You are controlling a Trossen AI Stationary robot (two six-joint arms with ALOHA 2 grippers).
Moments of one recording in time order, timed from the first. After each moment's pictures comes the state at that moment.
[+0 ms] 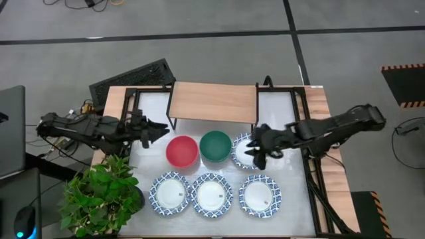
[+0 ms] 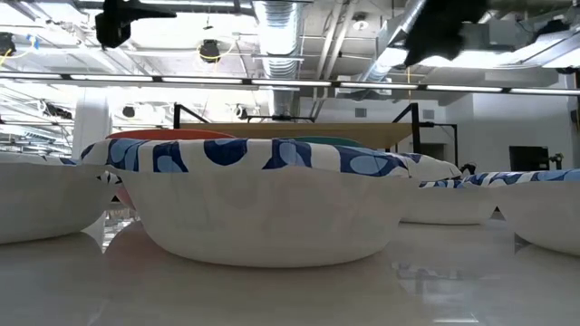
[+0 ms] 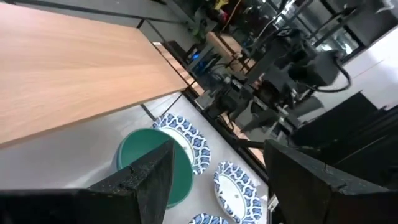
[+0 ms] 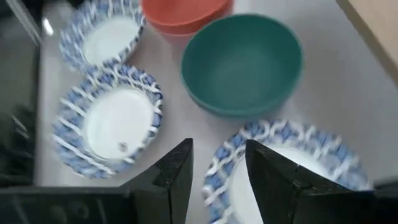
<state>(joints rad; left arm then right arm) -0.20 0.61 0.69 -0.21 -0.45 -0.82 0.23 1.21 1.03 -0.62 0.21 0.48</state>
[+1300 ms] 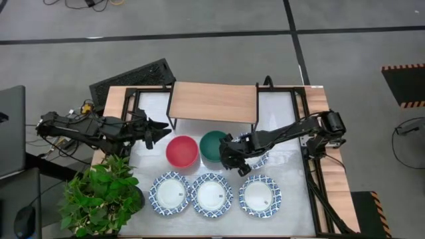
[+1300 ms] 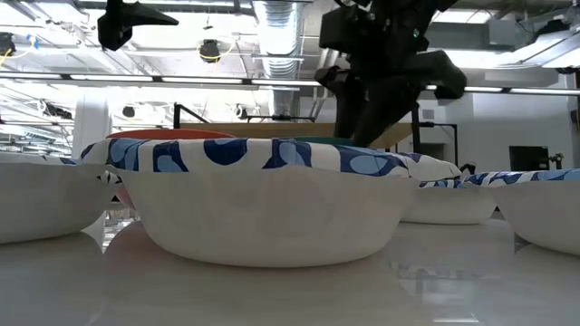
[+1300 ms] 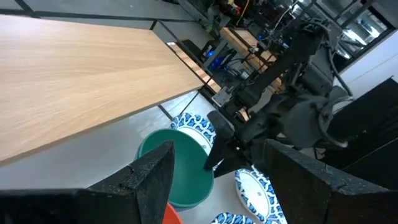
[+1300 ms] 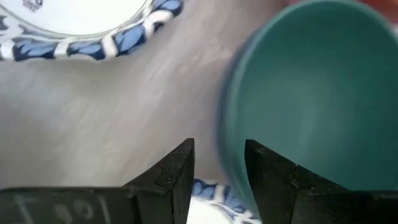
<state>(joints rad) -0.20 0.64 0.71 -0.26 -0.48 -0.77 0.15 1.75 1.27 -0.61 0.12 -0.45</state>
